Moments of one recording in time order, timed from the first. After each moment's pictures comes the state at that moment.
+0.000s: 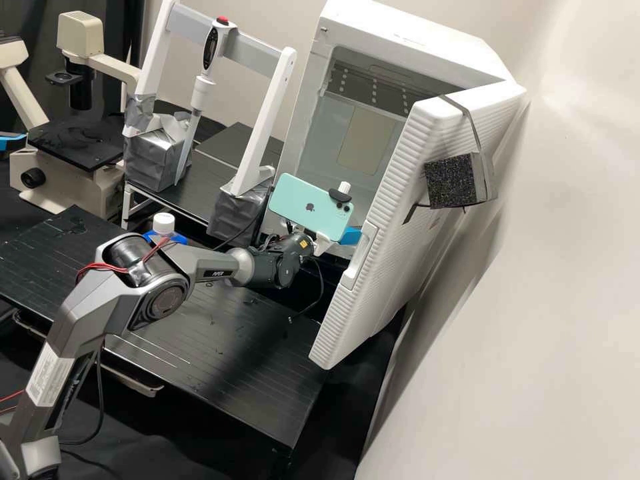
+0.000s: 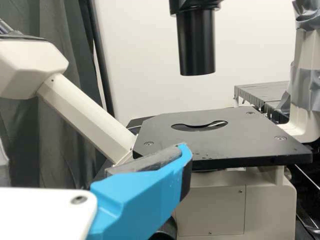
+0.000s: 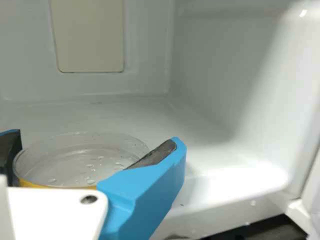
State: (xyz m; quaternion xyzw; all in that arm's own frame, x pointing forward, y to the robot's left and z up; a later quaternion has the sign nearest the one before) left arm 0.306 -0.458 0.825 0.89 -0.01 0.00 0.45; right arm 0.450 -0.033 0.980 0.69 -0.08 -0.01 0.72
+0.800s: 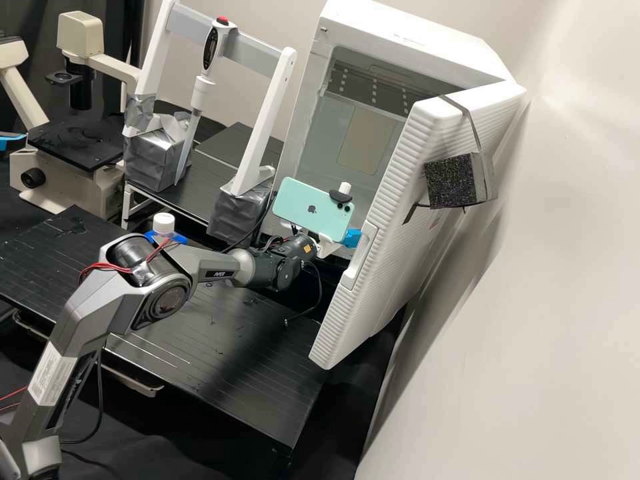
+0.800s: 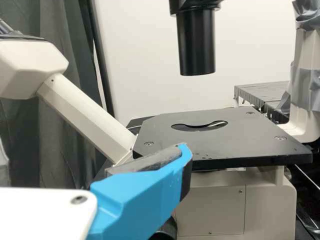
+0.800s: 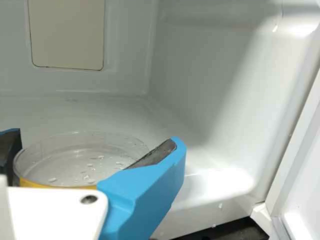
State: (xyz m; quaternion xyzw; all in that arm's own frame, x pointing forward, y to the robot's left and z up) left arm 0.306 -0.458 0.825 0.89 -0.01 0.00 0.45; right arm 0.453 -0.039 0.980 0.67 -0.11 -0.01 0.74
